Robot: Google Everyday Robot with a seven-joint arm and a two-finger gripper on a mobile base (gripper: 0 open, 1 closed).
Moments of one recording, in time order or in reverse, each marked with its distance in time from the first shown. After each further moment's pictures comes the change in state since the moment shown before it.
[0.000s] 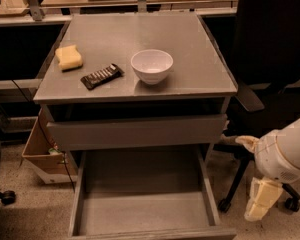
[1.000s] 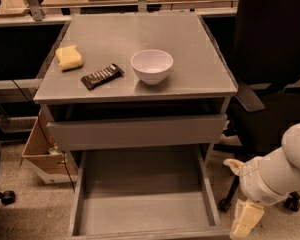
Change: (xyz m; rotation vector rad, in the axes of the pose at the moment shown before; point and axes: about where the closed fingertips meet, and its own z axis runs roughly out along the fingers) arm 0.015 0.029 0.074 -0.058 -0.035 0.027
